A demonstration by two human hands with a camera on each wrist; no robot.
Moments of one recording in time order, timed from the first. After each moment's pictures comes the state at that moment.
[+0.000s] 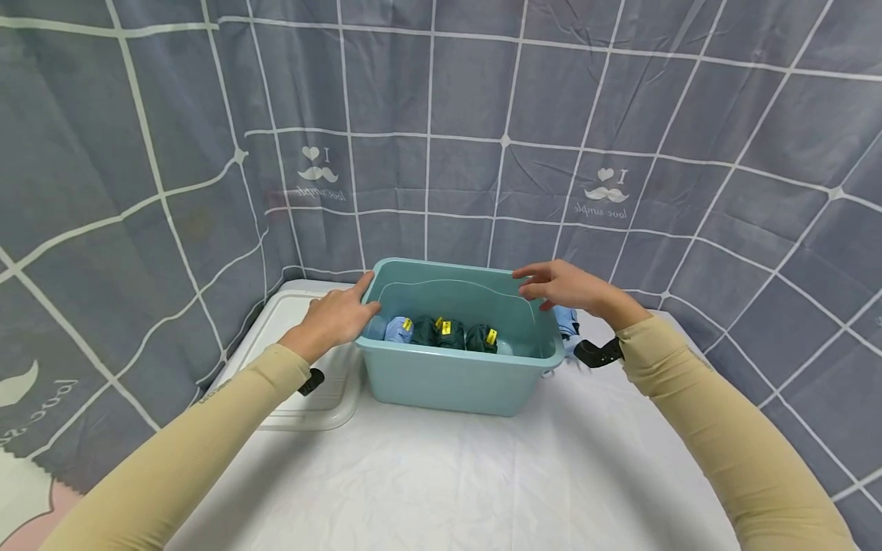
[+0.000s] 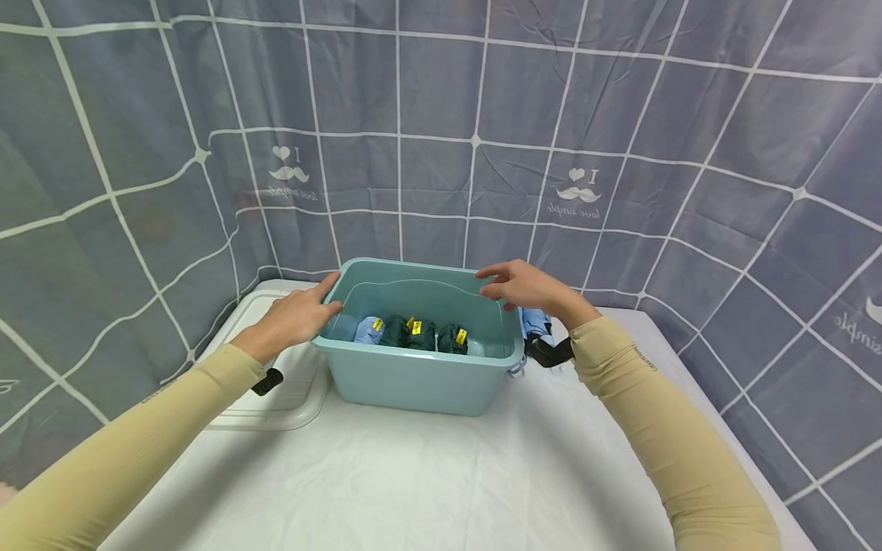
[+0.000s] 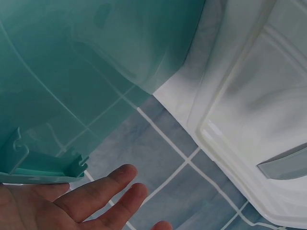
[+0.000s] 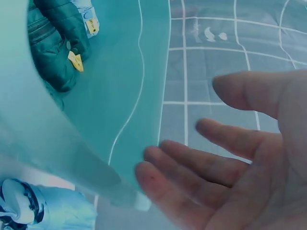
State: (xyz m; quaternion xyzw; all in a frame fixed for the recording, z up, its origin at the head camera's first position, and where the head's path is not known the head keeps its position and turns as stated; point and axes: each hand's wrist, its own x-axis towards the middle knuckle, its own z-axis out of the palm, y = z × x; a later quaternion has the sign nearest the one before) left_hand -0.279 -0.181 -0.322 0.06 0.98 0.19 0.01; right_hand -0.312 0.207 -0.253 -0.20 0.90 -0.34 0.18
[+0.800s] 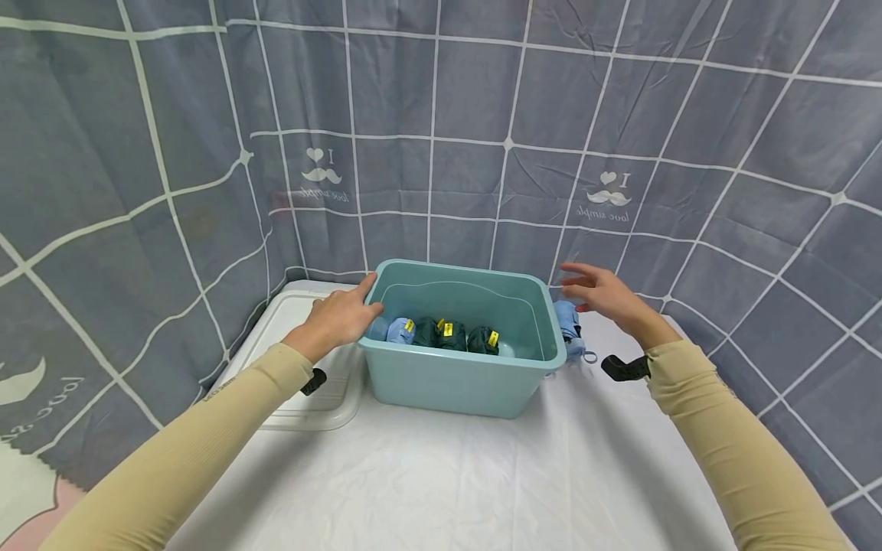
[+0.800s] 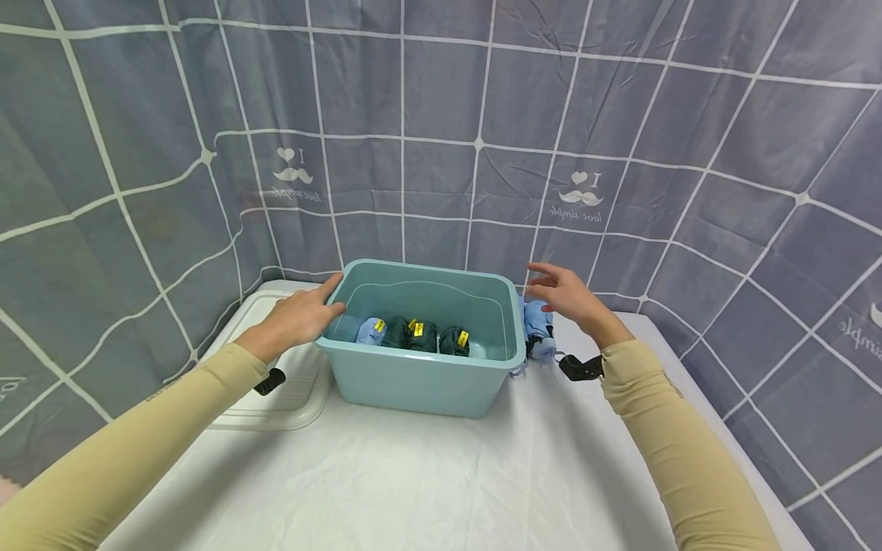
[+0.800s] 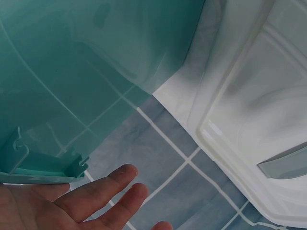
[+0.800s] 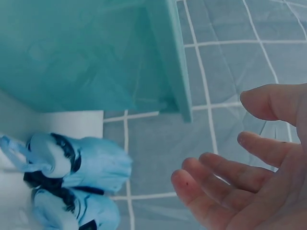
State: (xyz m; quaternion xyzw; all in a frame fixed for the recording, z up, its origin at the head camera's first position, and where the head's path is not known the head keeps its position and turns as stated) left_hand -0.279 -0.181 -0.324 0.06 0.98 0.19 0.00; right_hand -0.318 0.264 -0.282 -0.13 0.89 -0.43 0.08
